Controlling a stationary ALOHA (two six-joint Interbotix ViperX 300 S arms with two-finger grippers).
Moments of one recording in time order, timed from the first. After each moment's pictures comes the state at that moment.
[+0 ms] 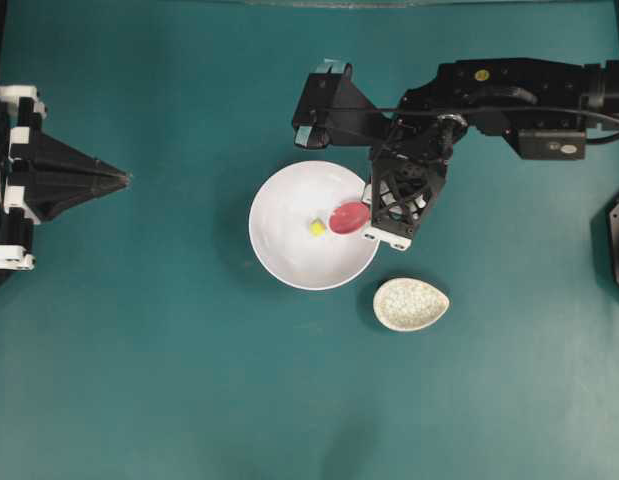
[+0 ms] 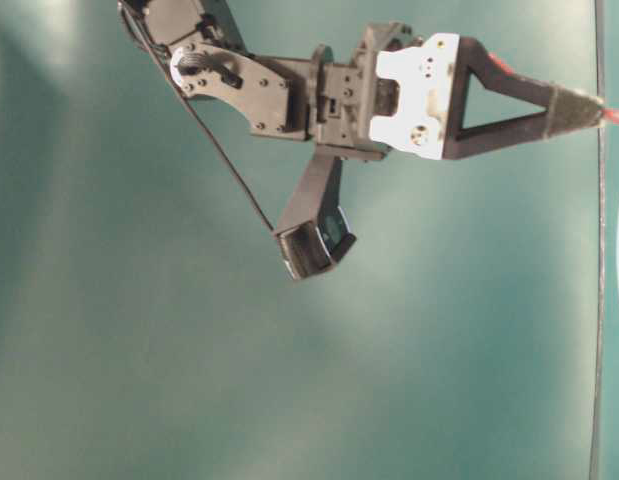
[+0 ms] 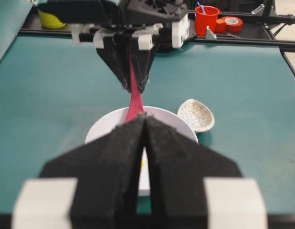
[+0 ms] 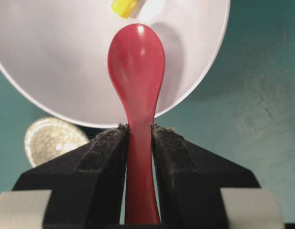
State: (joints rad) left arm 0.04 -0.92 1.18 0.01 -0.19 -0.02; right arm -0.17 0.07 0.27 0.19 1.04 0.07
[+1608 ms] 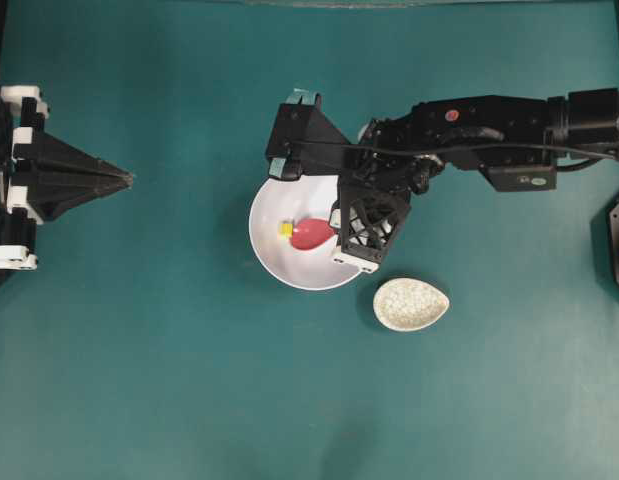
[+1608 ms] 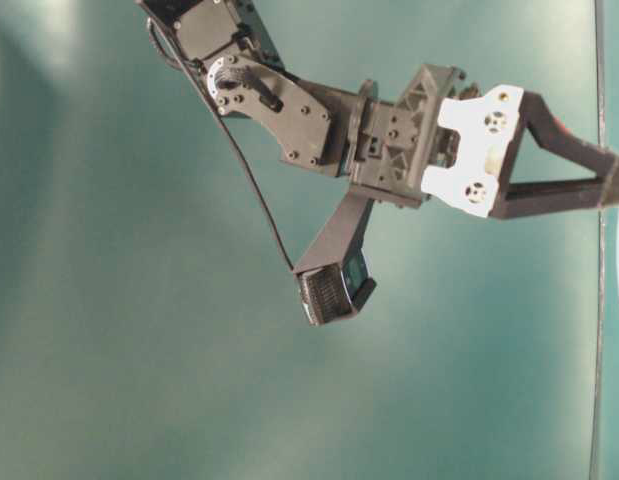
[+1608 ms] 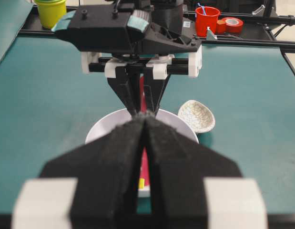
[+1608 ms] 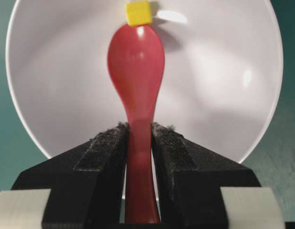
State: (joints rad) left arm 0.04 -0.91 1.18 0.01 -0.20 -0.02; right arm -0.11 0.14 0.27 0.19 0.79 0.06
